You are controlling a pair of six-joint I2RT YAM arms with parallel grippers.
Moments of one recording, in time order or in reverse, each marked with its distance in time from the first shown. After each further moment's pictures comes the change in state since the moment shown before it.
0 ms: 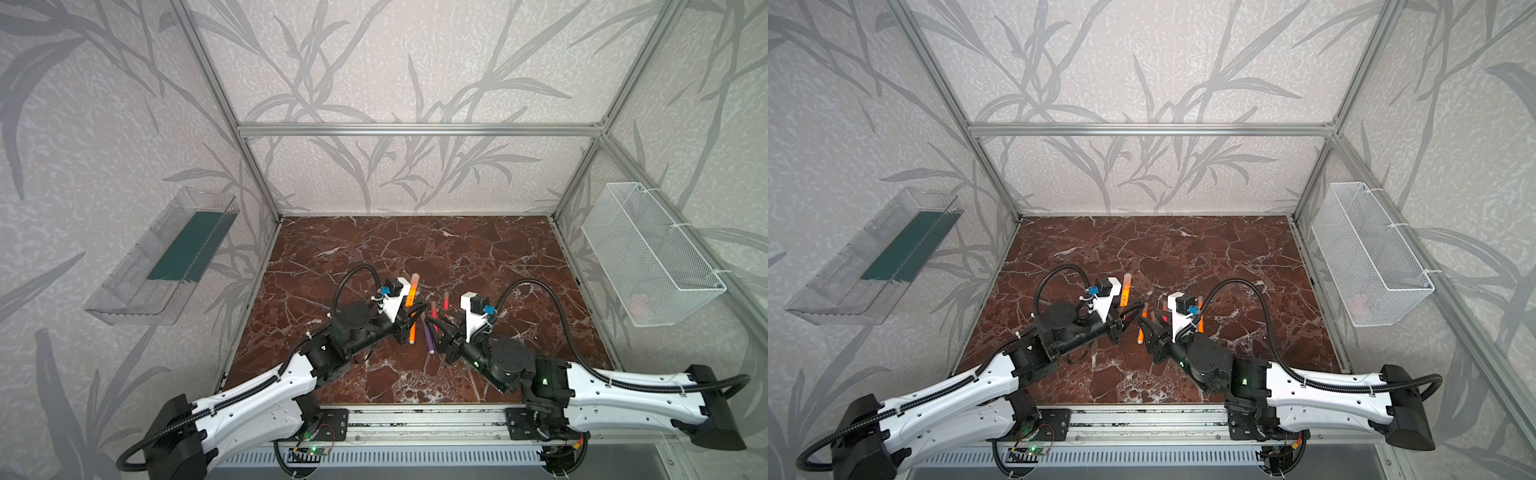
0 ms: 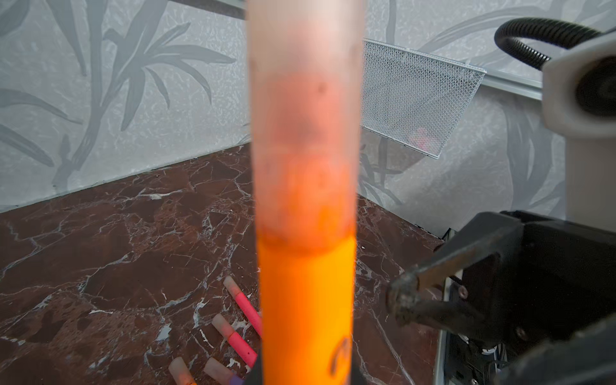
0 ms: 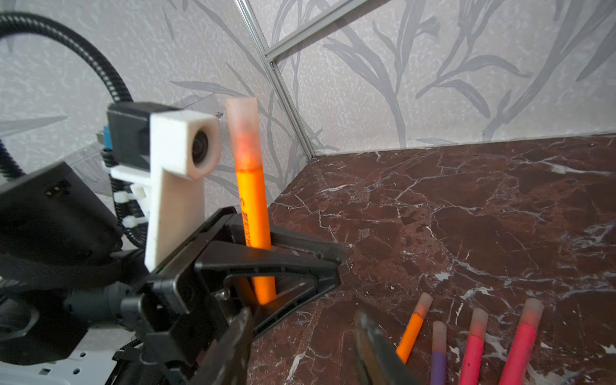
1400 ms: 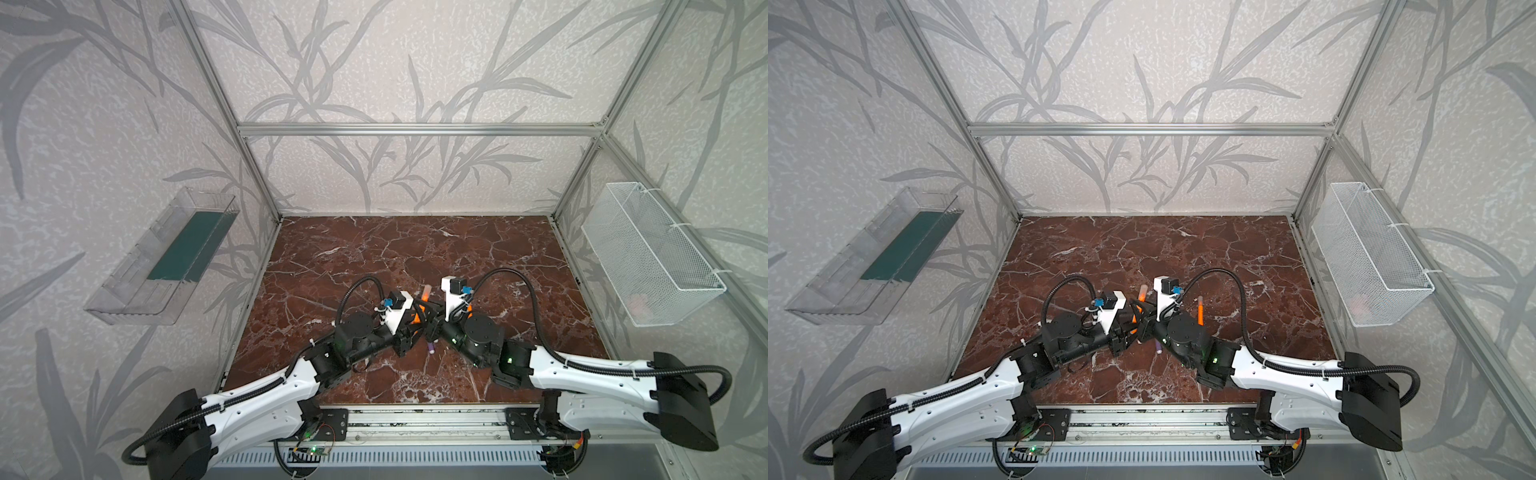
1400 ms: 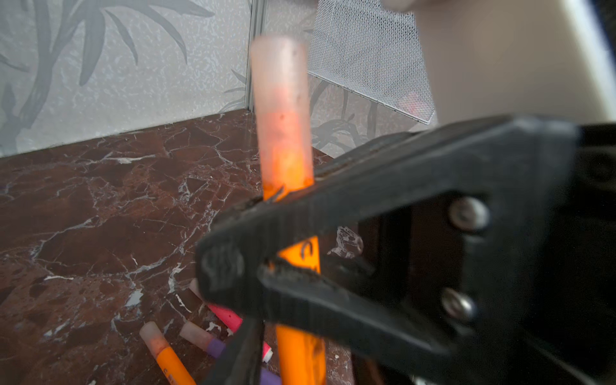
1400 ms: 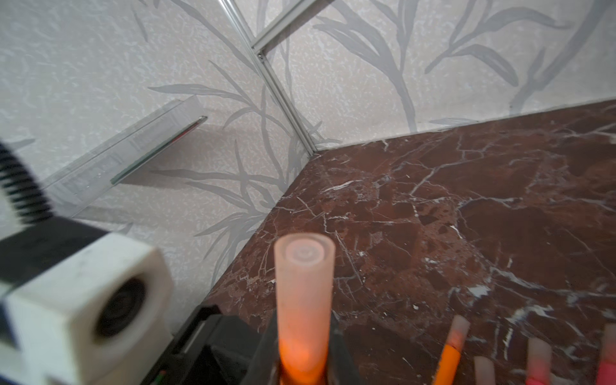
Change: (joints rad) left arm -0.026 -0.004 -0.113 0.060 0.020 -0.026; right arm -0.216 0.248 0.045 0.133 -0.190 0.113
